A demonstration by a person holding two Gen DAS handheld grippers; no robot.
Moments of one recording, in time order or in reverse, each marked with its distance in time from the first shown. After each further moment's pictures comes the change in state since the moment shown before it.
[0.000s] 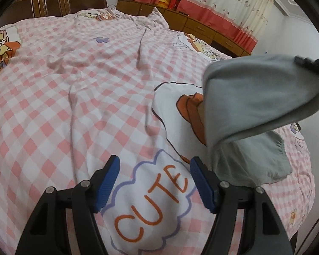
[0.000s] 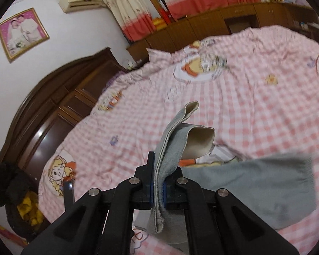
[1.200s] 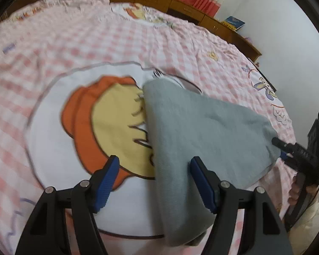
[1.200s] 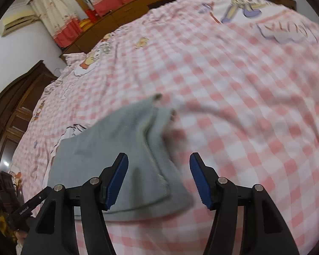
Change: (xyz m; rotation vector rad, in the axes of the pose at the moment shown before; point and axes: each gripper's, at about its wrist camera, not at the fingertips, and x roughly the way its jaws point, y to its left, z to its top) left arm 0.092 -0.134 0.024 0.187 0.217 -0.217; right arm -0.051 -0.286 -0.091 0.267 0.077 -0.317
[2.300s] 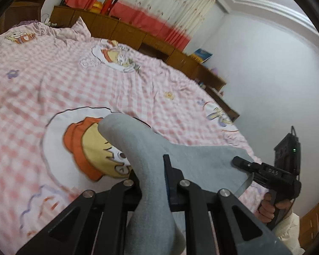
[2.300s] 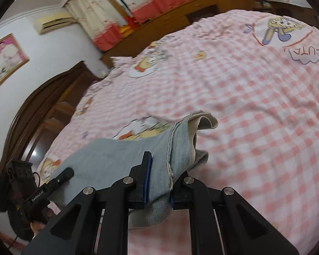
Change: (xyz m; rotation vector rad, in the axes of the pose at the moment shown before) left arm -0.145 -0.008 -0.021 0.019 -0.254 -0.230; right arm -0.100 0.106 -0.046 -0.106 -0.066 0.255
